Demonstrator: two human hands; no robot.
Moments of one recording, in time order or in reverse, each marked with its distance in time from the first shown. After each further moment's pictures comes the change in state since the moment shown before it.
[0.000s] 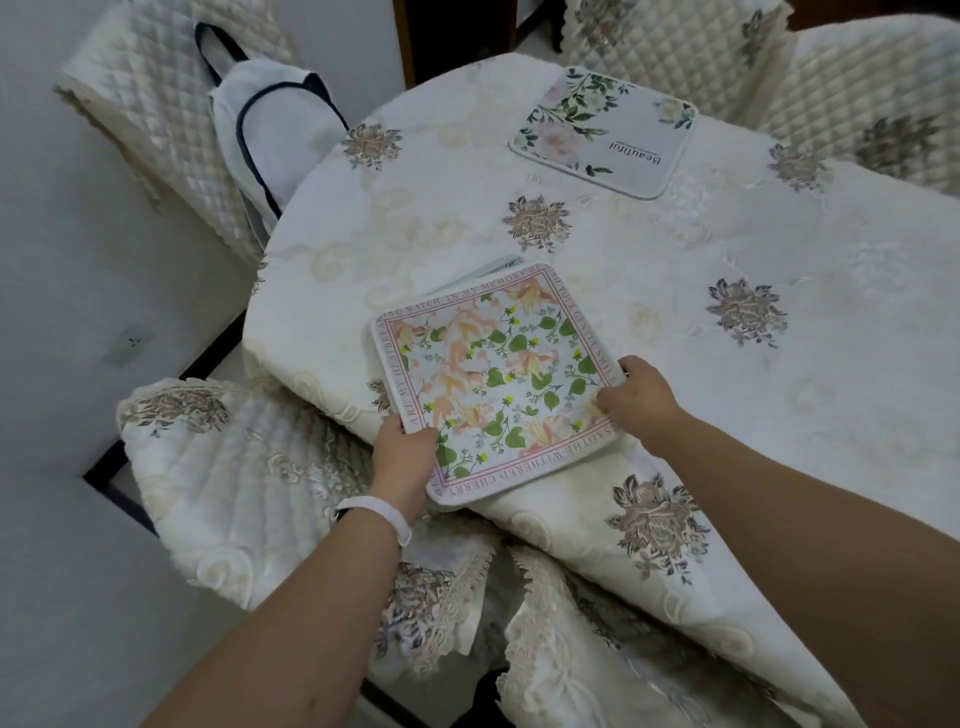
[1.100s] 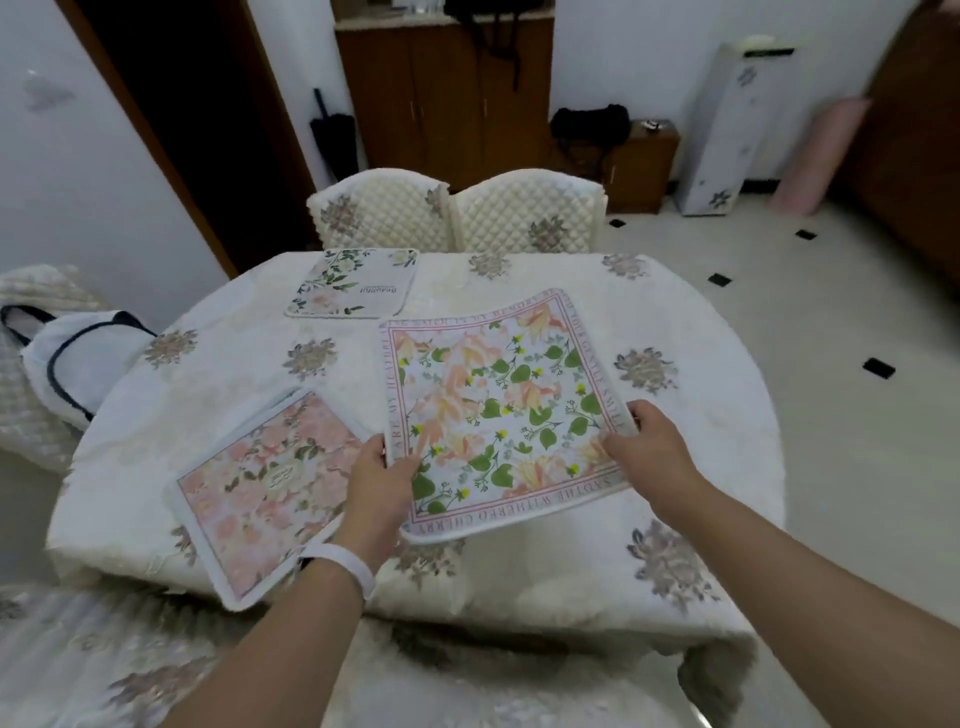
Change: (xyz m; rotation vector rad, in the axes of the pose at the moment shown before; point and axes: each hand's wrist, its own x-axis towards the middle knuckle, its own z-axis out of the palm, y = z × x) left_hand -0.232 0.009 0.191 0.206 -0.365 0.472; right_hand -0.213 0.176 -0.259 0.481 0.415 -0.037
